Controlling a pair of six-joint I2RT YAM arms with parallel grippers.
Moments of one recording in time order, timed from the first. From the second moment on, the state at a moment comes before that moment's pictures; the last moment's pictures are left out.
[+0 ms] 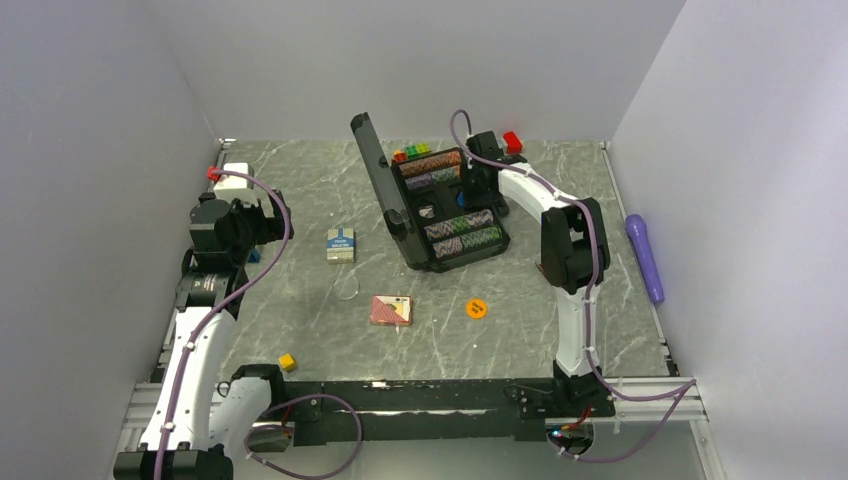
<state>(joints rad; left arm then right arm) 0.02 0.83 0.84 -0.29 0.01 -0.07 0.34 2.12 1.71 -0.58 0.02 0.24</state>
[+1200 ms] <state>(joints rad) 0.02 0.83 0.84 -0.29 0.01 -0.07 0.34 2.19 1.83 -0.63 0.02 0.23</state>
